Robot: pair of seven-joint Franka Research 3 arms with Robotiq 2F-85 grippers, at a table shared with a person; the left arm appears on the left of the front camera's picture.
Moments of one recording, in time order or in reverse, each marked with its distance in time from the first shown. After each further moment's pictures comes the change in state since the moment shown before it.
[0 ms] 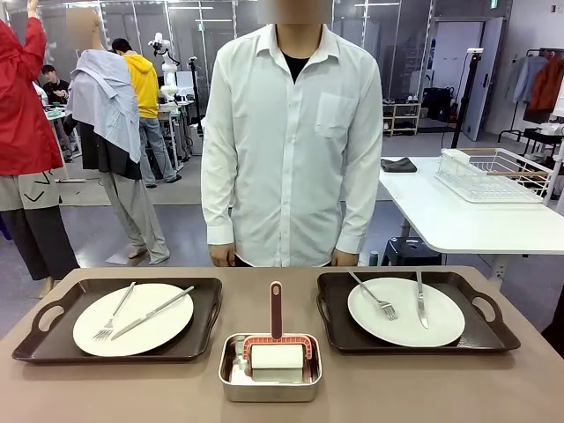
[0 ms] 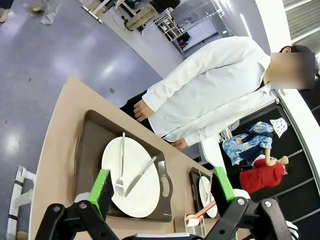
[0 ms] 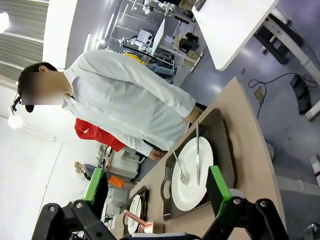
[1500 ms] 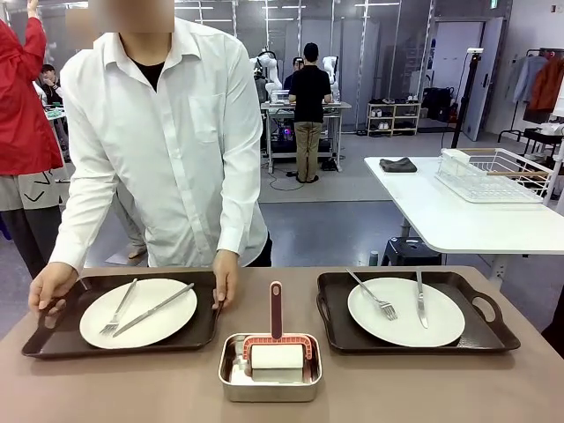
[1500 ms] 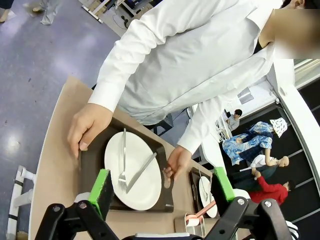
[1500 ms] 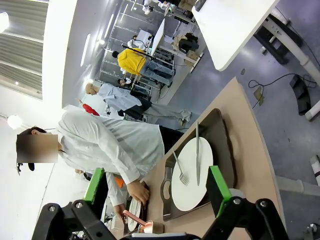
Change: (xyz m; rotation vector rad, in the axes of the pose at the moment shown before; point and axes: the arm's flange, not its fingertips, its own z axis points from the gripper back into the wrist) left arm 0.000 0.000 0.000 0.000 0.000 0.000; right arm 0.000 0.001 0.000 -0.002 0.000 0.001
